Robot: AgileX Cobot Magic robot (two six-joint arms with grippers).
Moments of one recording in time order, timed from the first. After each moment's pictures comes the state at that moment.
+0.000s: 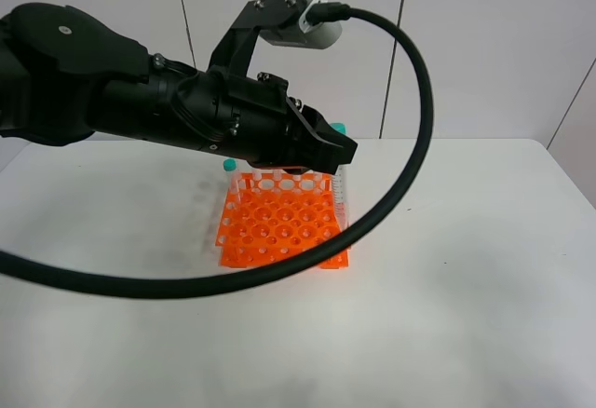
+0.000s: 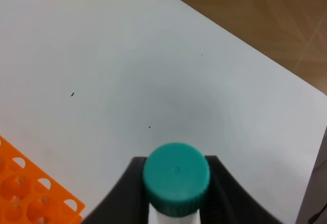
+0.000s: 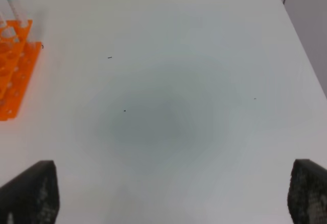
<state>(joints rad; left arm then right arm) -0.66 1.52 -1.10 -1.09 0.36 1.00 -0.12 -0.01 -0.51 0.02 1.06 -0.01</state>
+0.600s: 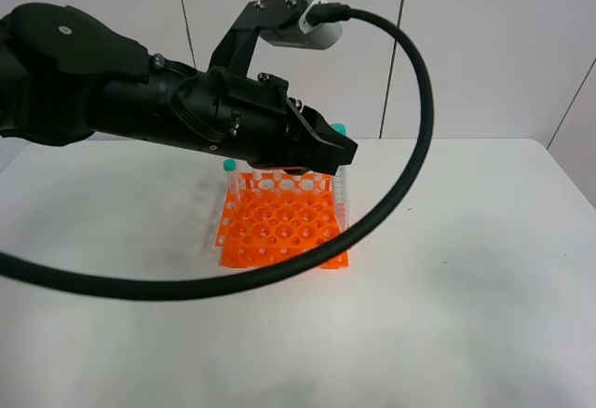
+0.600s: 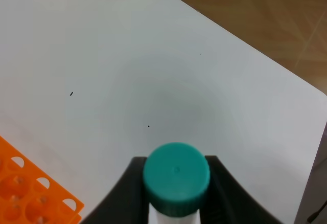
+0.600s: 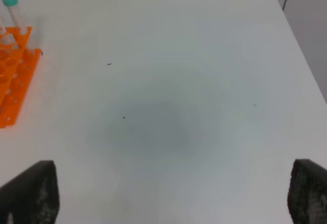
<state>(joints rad) -0.66 1.52 -1.10 -1.09 0.36 1.00 -0.12 -0.01 -0.50 0.02 1.03 0.00</state>
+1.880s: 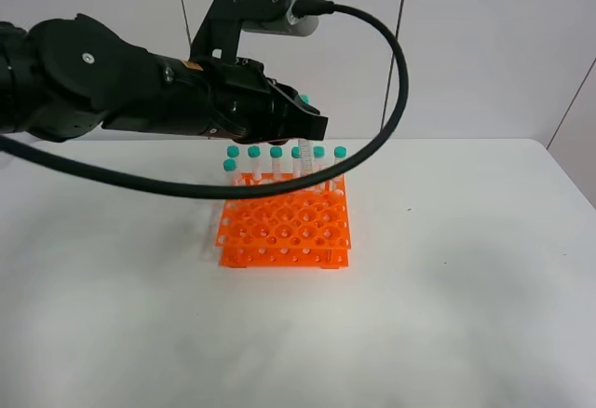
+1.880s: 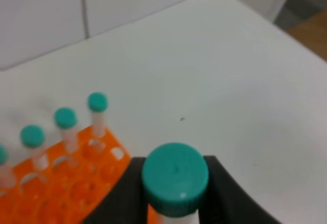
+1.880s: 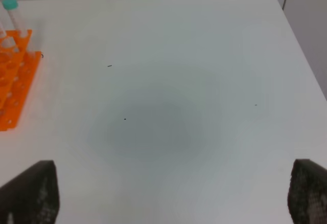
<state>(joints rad) -0.63 1.56 -1.10 -0.59 0.10 0.48 -0.12 -0.01 -0.50 0.01 1.03 0.00</state>
